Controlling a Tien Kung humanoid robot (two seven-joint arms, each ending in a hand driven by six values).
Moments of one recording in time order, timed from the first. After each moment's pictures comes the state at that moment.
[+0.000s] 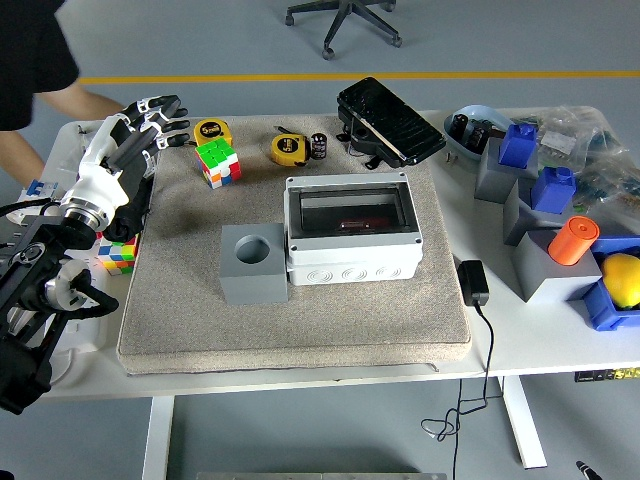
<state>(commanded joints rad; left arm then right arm) -0.37 0.26 -1.25 -1.28 0.83 0.10 -0.01 0.18 -0.18 0.25 0.28 0.44 -0.22 0.04</state>
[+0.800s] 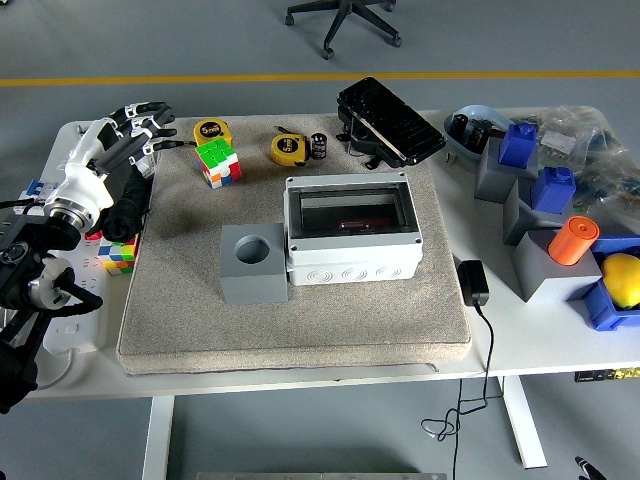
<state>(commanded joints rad) -0.36 0.28 -1.31 -1.29 0.86 0.08 0.05 0.20 -0.19 0.22 0.28 0.44 -0.23 0.01</state>
